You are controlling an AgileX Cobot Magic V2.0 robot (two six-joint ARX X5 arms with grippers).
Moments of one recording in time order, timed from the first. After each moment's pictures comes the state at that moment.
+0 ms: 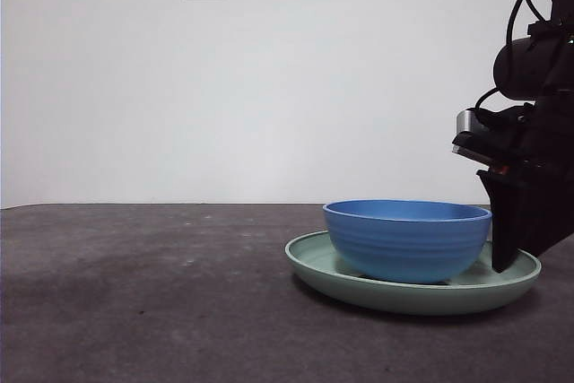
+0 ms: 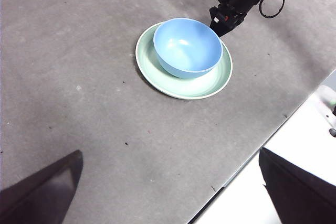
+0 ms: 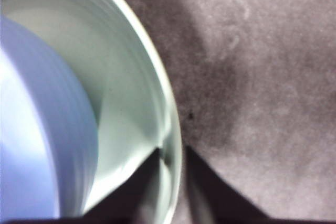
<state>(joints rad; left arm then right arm) -0.69 0.69 1.12 -1.06 0.14 -0.09 0.15 1.72 1.04 -0.67 -0.37 0.06</state>
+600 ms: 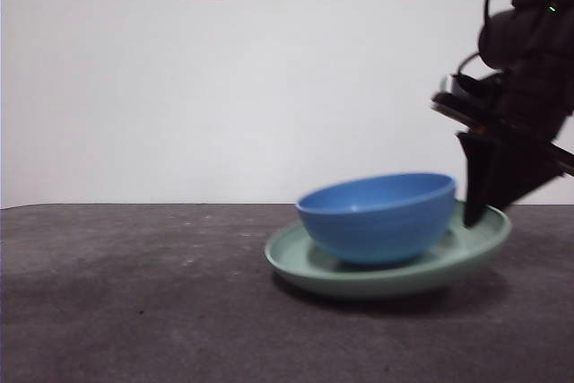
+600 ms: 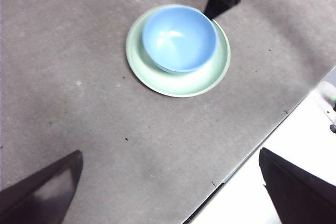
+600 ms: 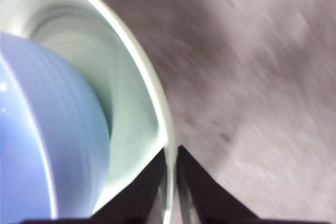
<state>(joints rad) -0.69 0.69 1.12 -1.07 0.14 -0.09 0.18 1.72 1.19 -0.76 -0.42 0.08</state>
